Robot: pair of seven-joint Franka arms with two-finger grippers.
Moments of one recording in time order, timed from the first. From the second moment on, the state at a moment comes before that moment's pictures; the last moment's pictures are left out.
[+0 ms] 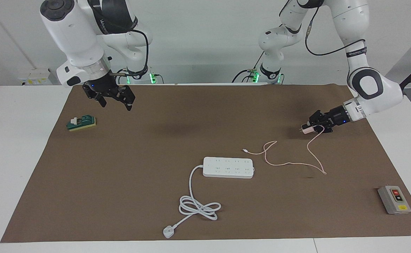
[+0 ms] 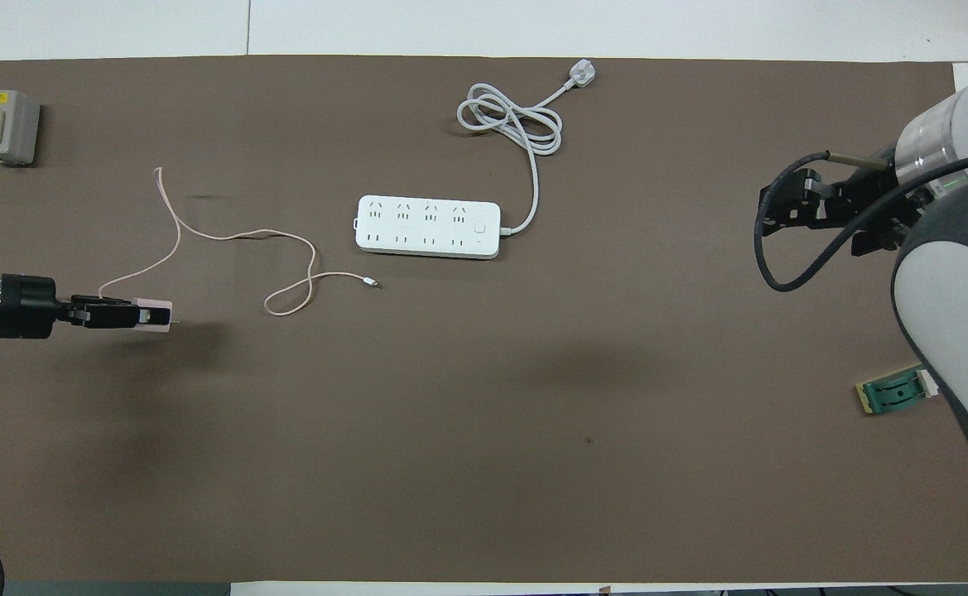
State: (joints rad) left arm 0.29 0.19 0.02 -2.09 -0.77 1.80 0.96; right arm 0.09 0.07 0.03 -1.55 0.05 1.57 0.35
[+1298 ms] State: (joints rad) left arm 0.31 0.20 0.02 -2.11 -0.76 1.85 0.92; right arm 0.14 0.00 -0.10 -1.68 0.04 1.66 0.07
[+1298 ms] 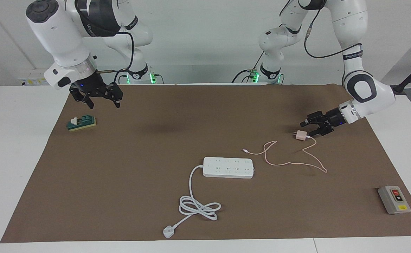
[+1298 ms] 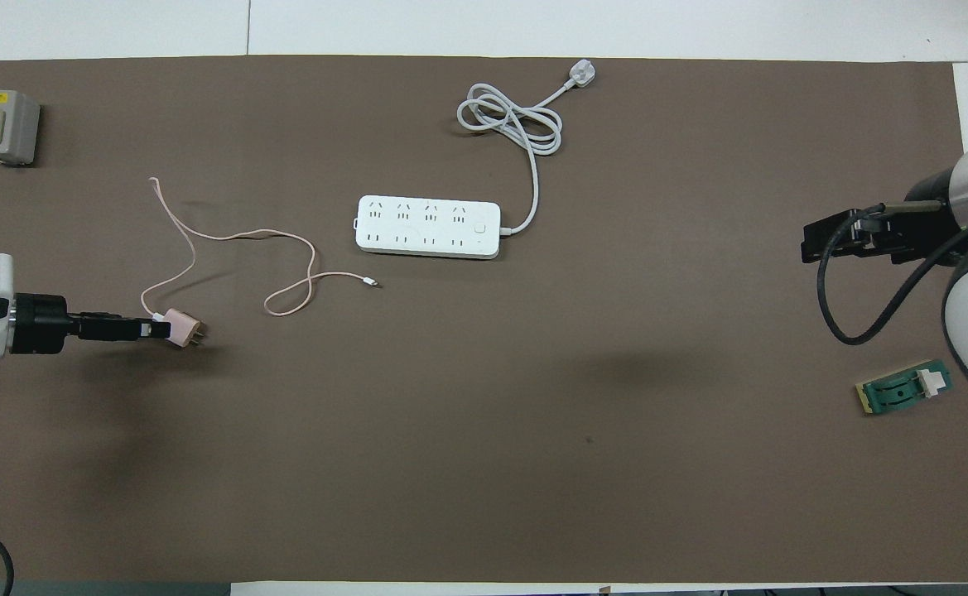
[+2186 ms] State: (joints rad) left arm 0.19 0.11 0.00 -1.46 -0.29 1.47 -0.02; right arm 0.03 0.00 0.00 -1.68 0.04 1.67 0.05
